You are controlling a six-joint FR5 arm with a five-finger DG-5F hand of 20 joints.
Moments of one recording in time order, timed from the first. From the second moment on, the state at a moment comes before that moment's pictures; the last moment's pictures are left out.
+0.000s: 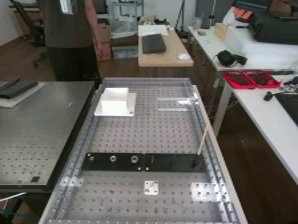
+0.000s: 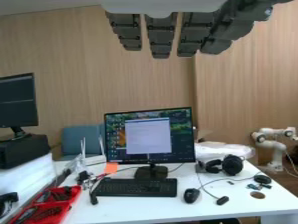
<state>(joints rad) 1.55 -1.56 -1.58 -3.14 -1.60 -0.69</state>
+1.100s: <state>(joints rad) 1.55 -1.57 -1.60 -3.13 -1.59 -0.68</state>
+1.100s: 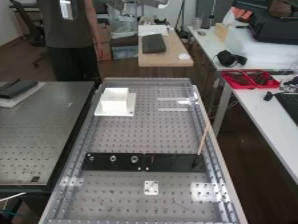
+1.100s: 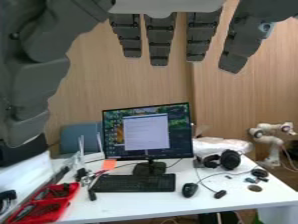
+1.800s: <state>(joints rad) 1.57 -1.55 -1.68 -3.08 -1.54 -0.69</state>
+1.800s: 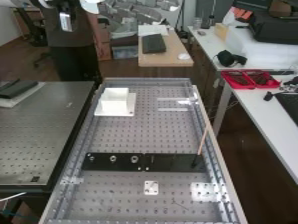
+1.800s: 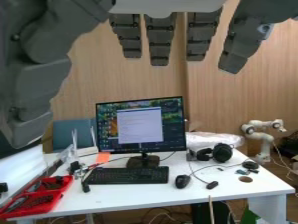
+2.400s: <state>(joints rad) 1.53 -1.54 -1.76 -3.07 -1.58 -0.70</state>
